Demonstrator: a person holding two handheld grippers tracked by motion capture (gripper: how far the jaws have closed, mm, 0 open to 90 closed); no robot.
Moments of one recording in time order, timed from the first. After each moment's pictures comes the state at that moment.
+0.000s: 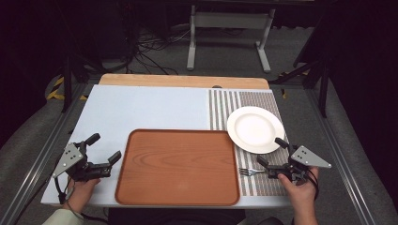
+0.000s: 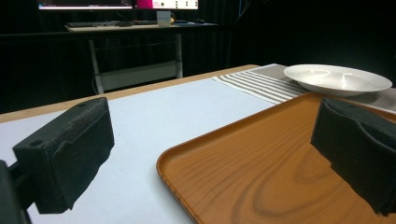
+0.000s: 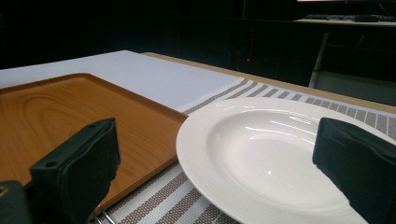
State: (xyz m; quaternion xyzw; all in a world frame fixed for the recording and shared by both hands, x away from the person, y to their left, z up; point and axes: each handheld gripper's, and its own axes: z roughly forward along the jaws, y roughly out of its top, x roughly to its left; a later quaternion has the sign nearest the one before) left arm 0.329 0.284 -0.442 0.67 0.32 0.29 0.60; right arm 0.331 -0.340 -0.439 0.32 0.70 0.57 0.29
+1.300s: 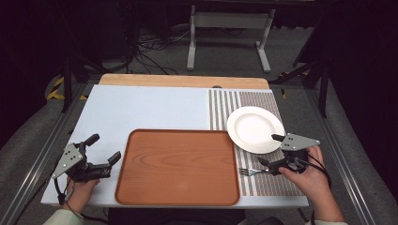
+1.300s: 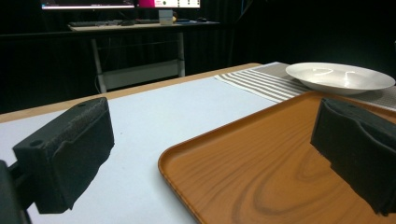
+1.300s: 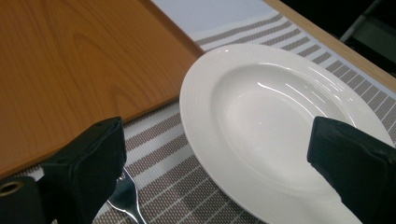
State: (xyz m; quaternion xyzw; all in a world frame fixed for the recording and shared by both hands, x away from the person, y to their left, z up) left arm 0.327 0.284 -0.441 0.67 0.32 0.29 0.60; right arm 0.352 -0.330 -0.392 0.25 0.86 0.38 0.25
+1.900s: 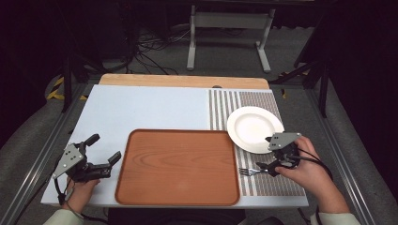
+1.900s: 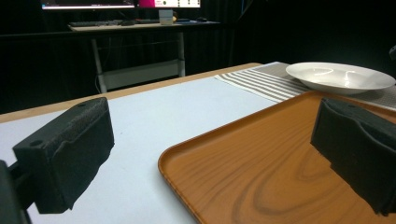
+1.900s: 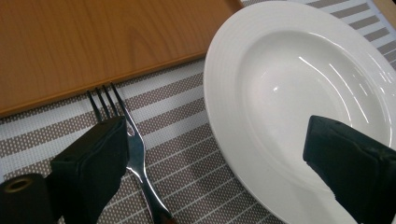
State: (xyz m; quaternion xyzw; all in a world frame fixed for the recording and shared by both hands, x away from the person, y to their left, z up) left arm 0.327 0.284 -0.441 0.67 0.32 0.29 0.60; right arm 0.365 -0.311 -0.385 0.19 0.92 0.27 0.20
